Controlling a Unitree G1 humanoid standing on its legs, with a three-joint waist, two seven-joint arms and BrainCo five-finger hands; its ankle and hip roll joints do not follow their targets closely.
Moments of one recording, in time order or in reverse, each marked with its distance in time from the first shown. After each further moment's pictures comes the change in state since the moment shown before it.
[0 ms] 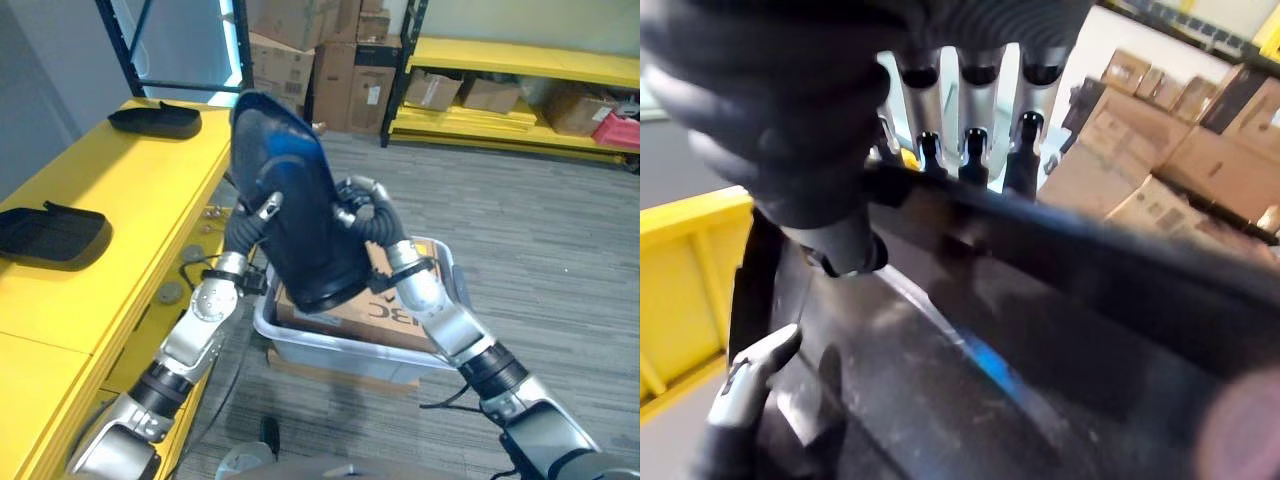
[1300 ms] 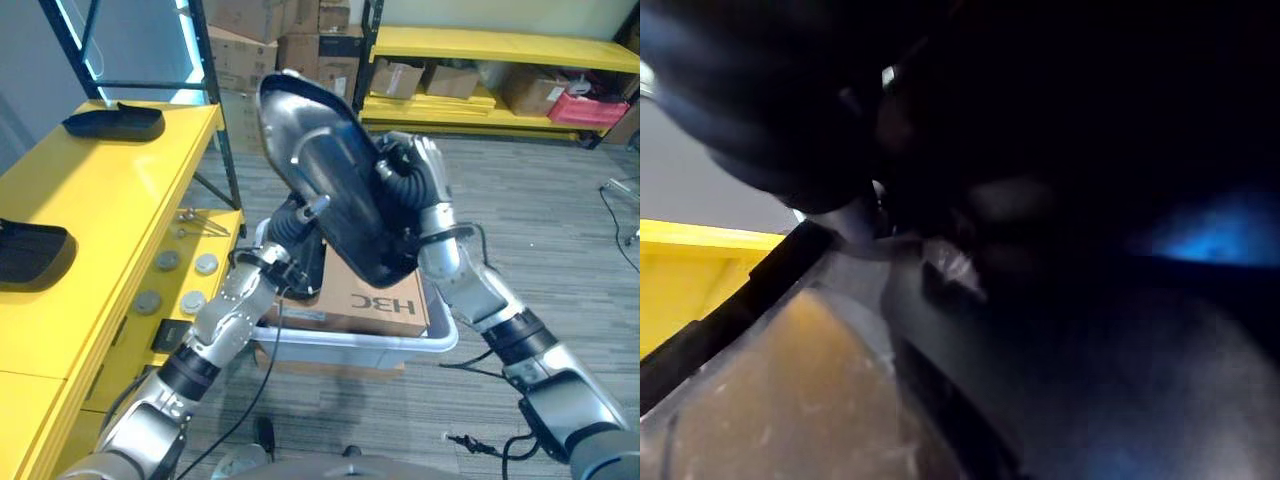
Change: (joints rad) left arm -0.116 -0.126 -0.080 0.003 -0.491 0.150 -0.255; right arm -0.132 -0.124 -0.070 0.025 -0.239 0.090 -0.172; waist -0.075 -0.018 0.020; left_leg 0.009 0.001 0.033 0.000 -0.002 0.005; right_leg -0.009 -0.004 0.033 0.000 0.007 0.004
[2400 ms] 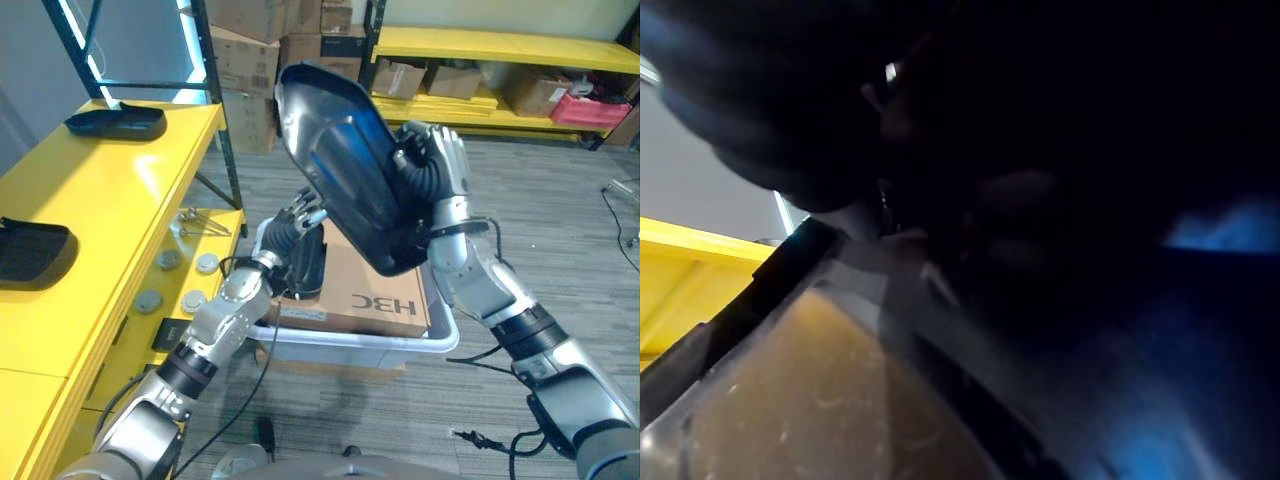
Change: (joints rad) left arm 0.000 0.016 -0.005 0.085 0.113 0.099 0.101; right arm -0.053 -0.051 -0.024 0.067 -0.061 0.074 -0.082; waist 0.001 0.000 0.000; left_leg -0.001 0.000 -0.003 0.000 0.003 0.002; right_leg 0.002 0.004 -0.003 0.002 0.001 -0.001
